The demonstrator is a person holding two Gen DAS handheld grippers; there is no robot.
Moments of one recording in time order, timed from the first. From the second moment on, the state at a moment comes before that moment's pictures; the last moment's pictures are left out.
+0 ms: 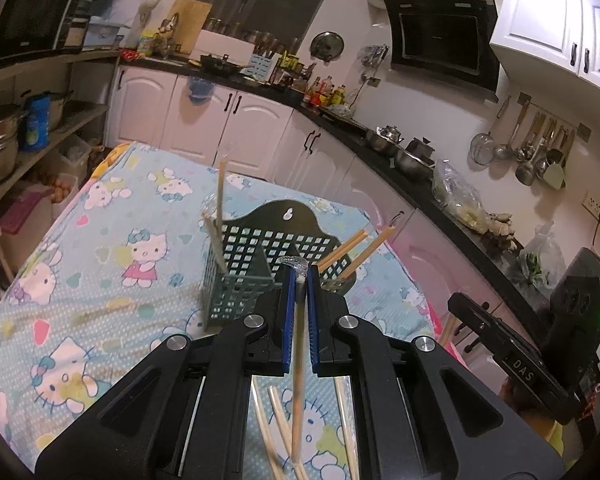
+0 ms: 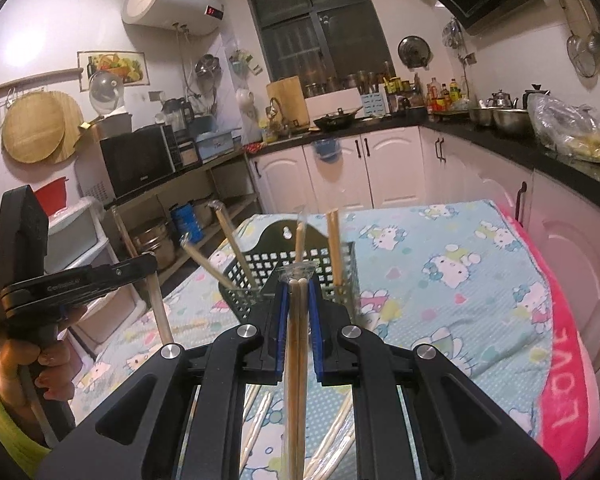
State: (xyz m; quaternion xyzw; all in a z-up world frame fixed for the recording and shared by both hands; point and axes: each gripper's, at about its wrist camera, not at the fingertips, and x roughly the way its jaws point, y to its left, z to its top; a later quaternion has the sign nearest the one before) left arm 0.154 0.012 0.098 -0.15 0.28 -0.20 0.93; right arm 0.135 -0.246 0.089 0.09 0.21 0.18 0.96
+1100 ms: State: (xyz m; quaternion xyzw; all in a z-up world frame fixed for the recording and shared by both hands) left arm 0.215 -0.015 0.160 -0.14 0.23 -0.19 0.95; right arm 0.208 -0.276 0.153 0.06 0.15 0.14 0.98
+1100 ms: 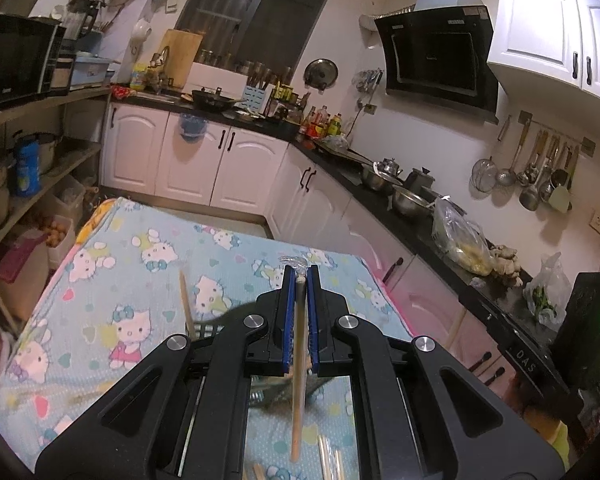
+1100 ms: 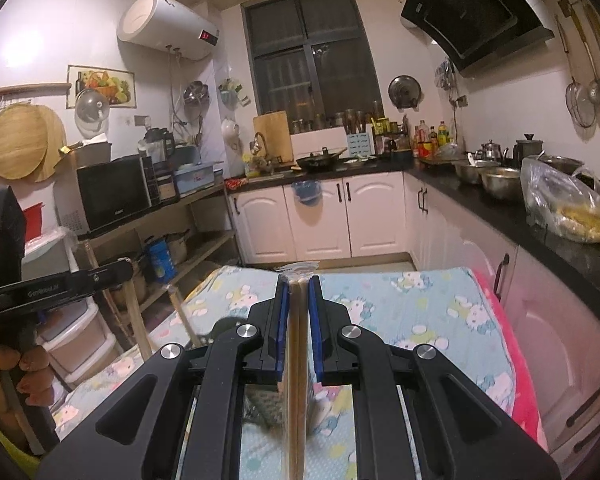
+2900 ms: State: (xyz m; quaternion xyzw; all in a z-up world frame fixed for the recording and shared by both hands) left arm 0.281 -0.022 0.118 -0.13 0.17 -0.13 0.97; right arm 0.300 -0.229 0.130 0.07 0.08 0.15 0.98
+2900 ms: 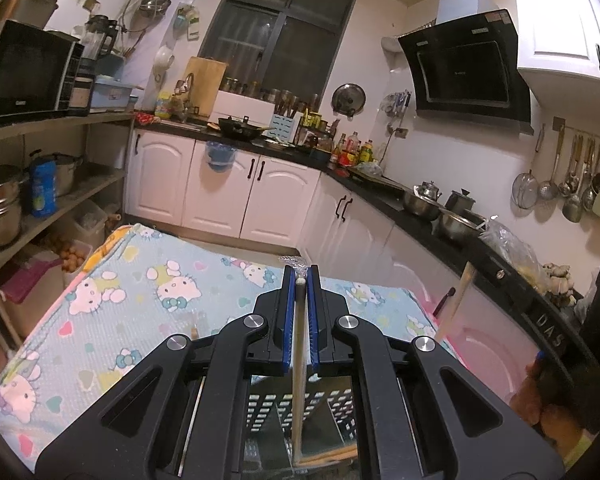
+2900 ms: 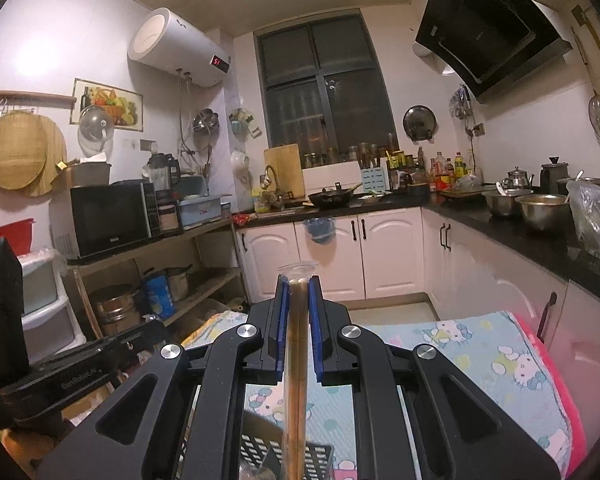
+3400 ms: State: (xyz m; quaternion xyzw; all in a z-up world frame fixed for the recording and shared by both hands) left arm 0.275 -0.030 0.097 -0.11 0.18 -0.14 0.97; right arm 0.283 -0.240 0.091 0.08 0.11 0.14 0.98
